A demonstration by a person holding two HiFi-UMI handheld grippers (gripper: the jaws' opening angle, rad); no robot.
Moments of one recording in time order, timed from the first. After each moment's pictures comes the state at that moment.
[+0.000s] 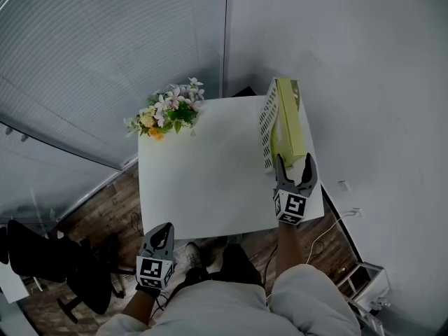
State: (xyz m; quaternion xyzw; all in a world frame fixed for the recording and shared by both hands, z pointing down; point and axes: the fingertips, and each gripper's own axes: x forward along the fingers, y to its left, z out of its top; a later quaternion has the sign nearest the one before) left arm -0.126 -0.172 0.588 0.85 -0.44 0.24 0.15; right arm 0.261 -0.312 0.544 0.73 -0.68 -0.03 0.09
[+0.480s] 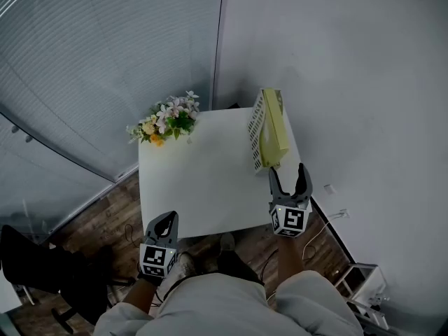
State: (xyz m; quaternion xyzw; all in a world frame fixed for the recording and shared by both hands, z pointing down) left arm -0.117 -0.177 0.538 0.89 -0.42 0.17 0.10; right arm 0.220 -0.234 0.448 0.71 -0.69 -0.07 0.06
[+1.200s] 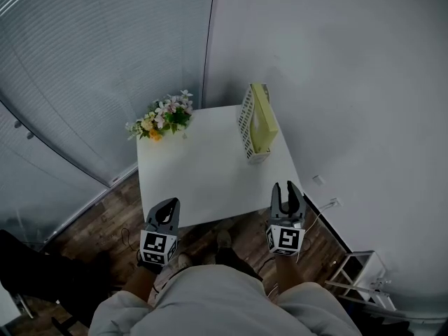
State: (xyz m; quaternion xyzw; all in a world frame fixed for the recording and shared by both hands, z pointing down) left arm -0.126 -0.147 0.498 0.91 -0.39 0.12 0.07; right arm 0.165 -0.096 0.410 0.73 -0.67 -0.10 0.08
